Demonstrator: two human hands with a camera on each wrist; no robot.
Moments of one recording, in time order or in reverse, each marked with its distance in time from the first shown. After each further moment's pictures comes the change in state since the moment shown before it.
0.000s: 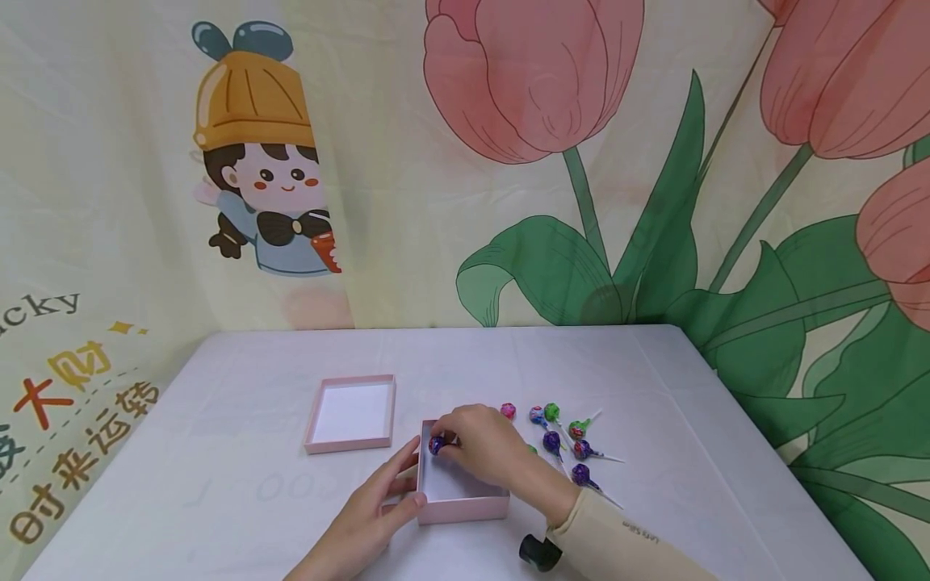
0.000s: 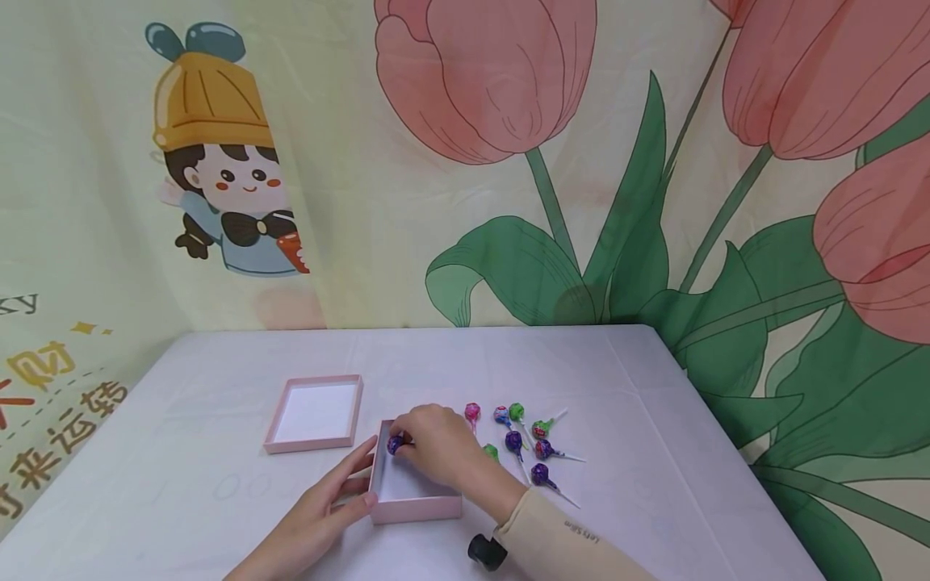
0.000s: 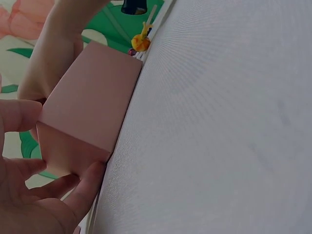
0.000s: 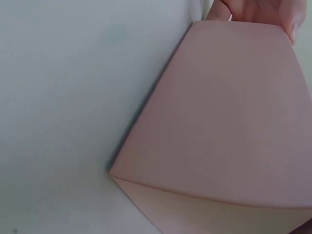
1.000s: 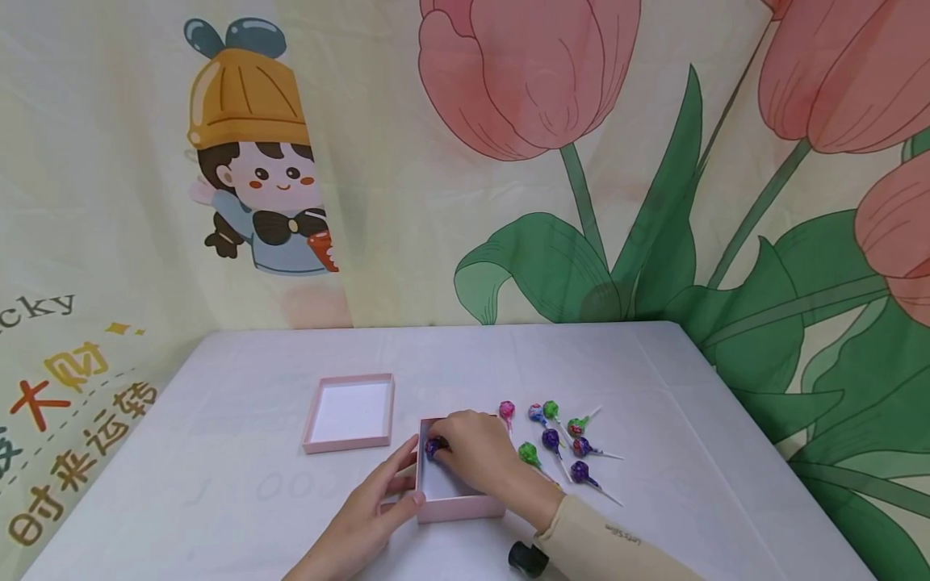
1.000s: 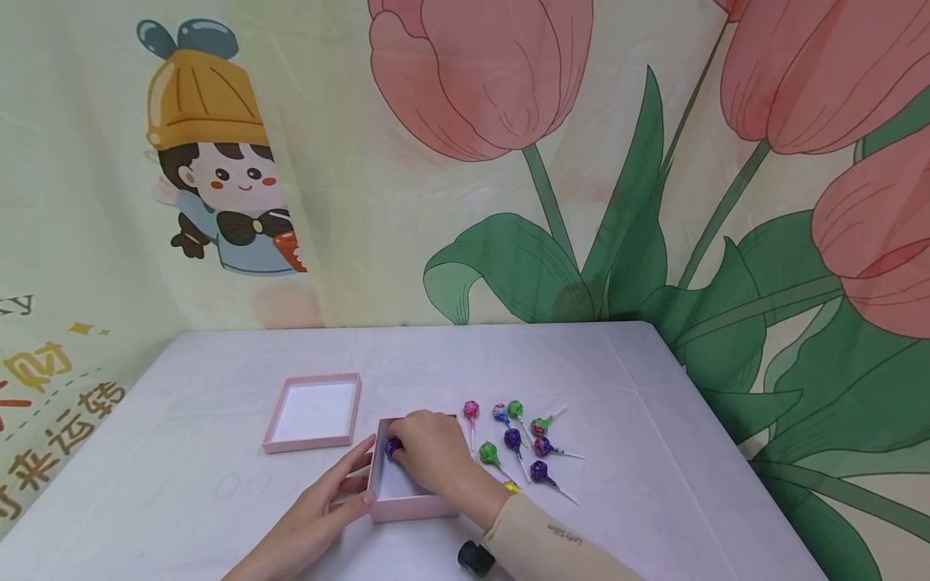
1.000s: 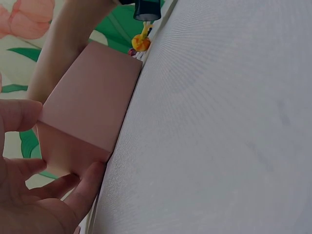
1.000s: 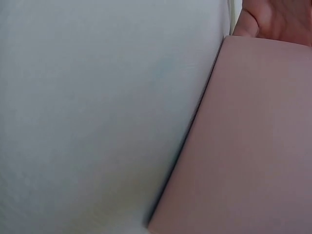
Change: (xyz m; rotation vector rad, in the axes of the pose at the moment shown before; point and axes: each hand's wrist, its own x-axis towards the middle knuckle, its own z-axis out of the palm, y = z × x) left_hand 0.000 0.000 0.000 0.004 0.007 -0.016; right_hand 0.001 -0.006 0.021 -0.177 0.070 0.051
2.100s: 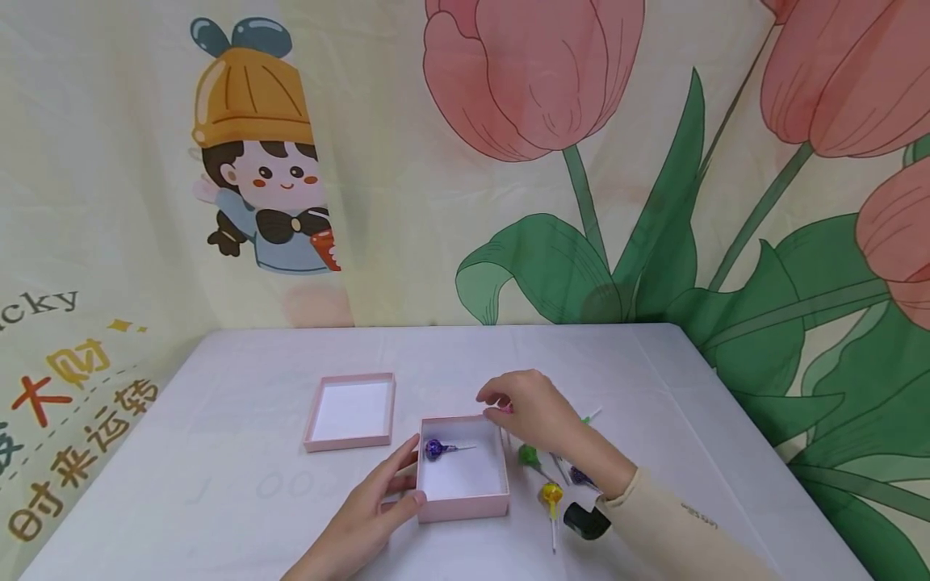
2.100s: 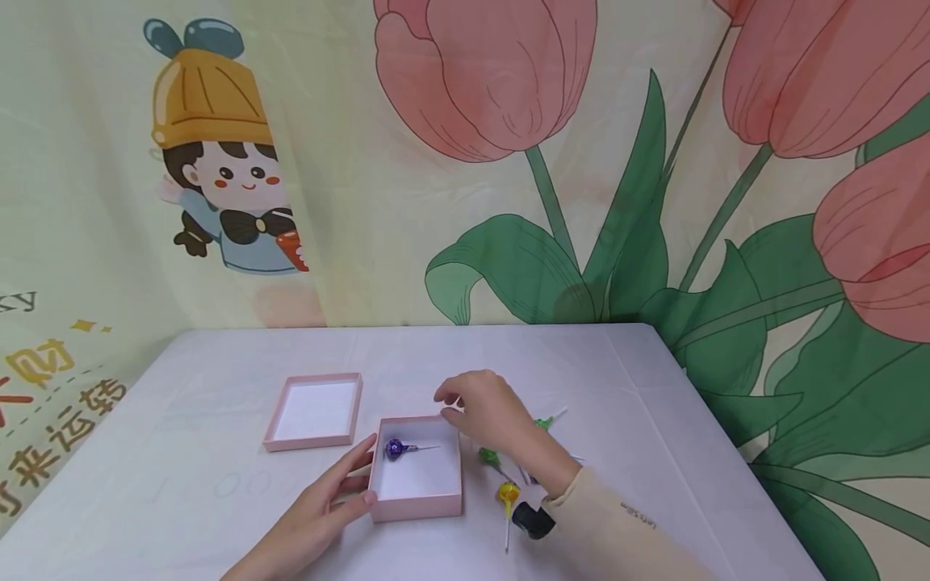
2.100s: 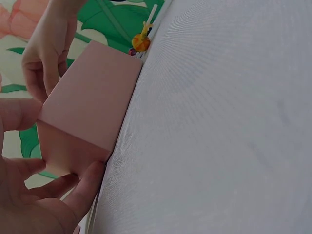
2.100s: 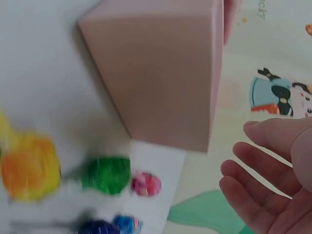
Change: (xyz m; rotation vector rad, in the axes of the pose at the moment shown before) left_hand 0.001 -0.001 0.001 0.000 0.017 -0.013; right_hand -0.015 0.053 -0.076 0.208 -0.010 0.041
